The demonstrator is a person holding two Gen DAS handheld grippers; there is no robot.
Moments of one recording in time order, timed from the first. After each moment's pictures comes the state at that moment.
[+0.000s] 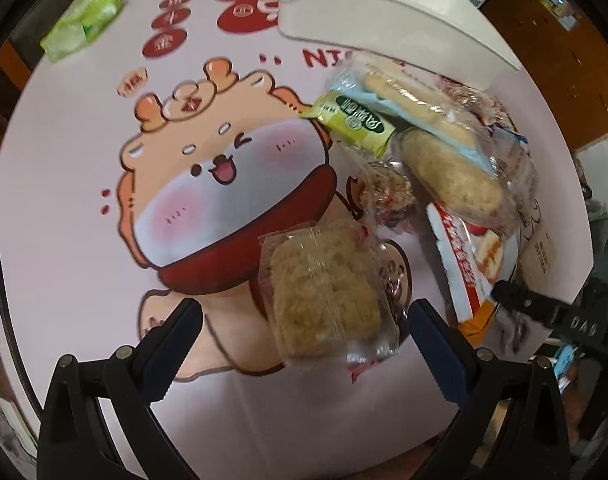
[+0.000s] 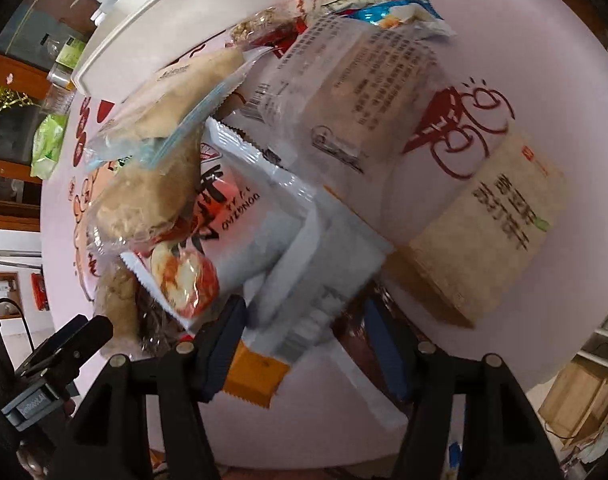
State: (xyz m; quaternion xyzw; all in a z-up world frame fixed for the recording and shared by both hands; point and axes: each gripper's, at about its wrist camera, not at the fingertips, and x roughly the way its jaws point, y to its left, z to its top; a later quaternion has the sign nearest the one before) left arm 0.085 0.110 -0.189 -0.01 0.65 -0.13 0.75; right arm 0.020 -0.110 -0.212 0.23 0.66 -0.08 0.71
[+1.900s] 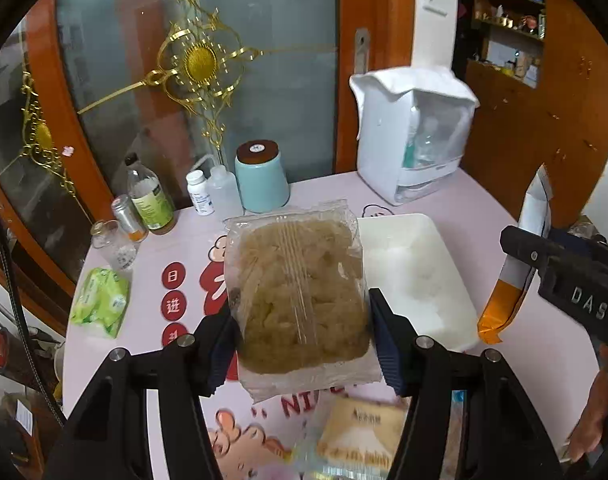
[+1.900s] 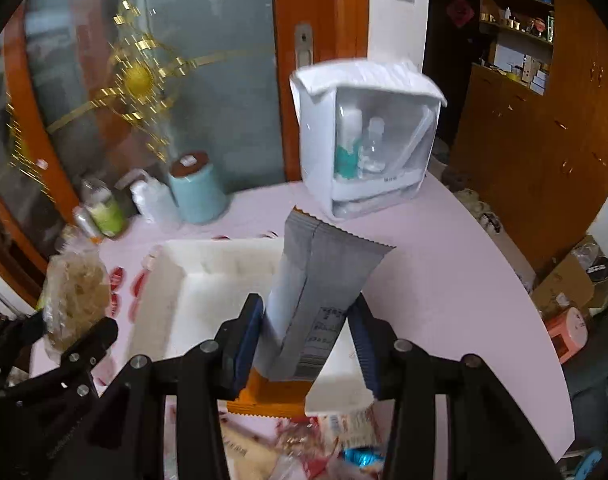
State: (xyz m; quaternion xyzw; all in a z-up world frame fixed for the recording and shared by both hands) left arm 0.284 0.010 0.013 0.06 0.40 -0.12 0.91; right arm 0.260 -0.151 -0.011 0.03 0.43 -0.12 0.89
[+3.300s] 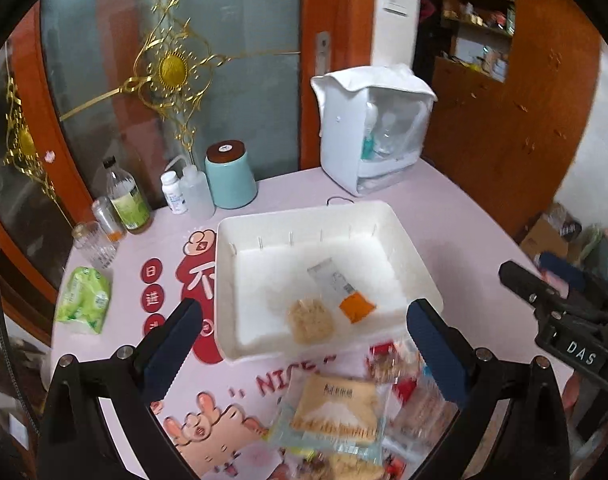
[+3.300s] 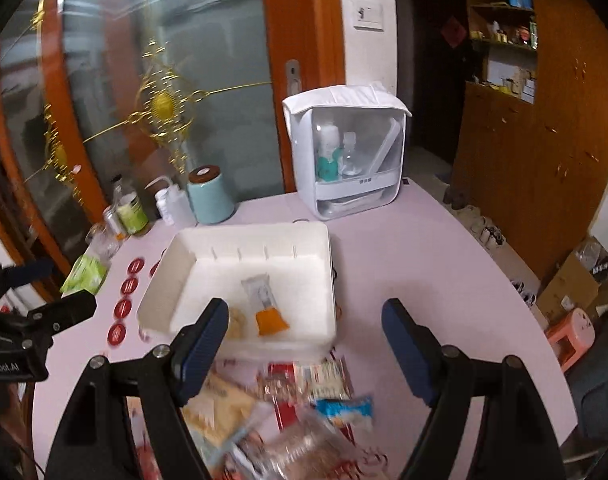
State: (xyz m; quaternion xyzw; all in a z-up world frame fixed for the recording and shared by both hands) left arm 0.215 0.011 0.034 0.08 0.40 -0.18 0.90; right arm 0.096 -0.174 0.032 0.04 0.36 -0.08 0.93
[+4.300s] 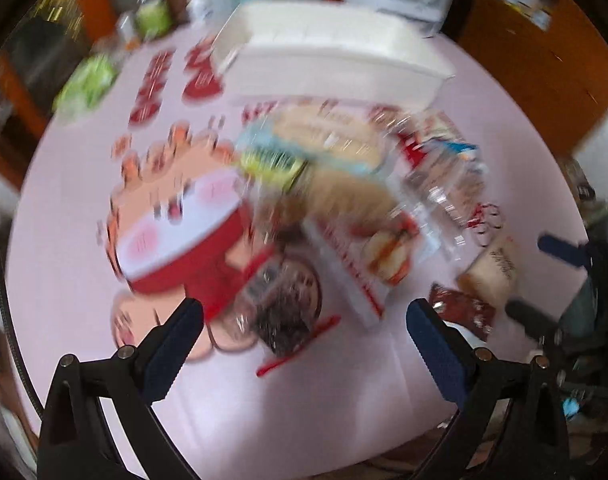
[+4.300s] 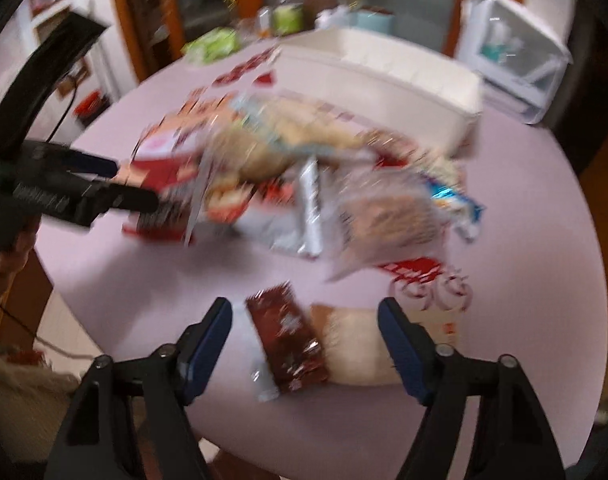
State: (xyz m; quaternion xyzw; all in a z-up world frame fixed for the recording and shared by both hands) left arm 0.033 0.056 -0.149 0.01 0.57 -0.11 0.81; right arm -0.046 -0.122 -0.160 -0.13 0.51 0.19 0.83
